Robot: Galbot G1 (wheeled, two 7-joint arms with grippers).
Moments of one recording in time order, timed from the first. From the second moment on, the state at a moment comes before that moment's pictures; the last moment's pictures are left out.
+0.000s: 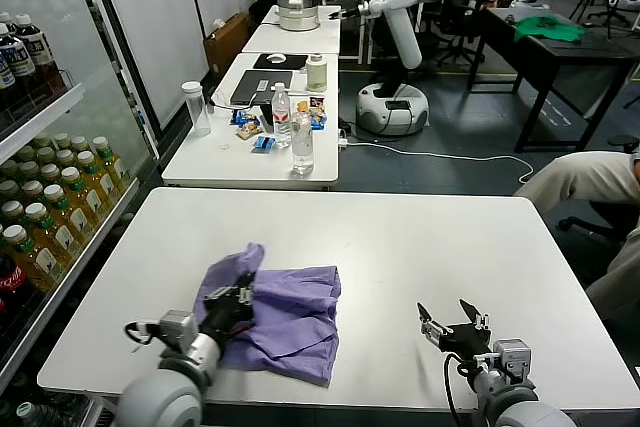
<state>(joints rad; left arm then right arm) 1.30 -1.16 -0.29 -2.20 -0.56 0.58 -0.29 -1.51 1.08 0.48 2.25 0.55 -0.55 0.26</state>
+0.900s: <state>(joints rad) 1.24 -1.21 -0.23 -2.18 -0.62 0.56 -0.33 -1.48 1.08 0.45 2.22 0.55 -0.54 0.26</state>
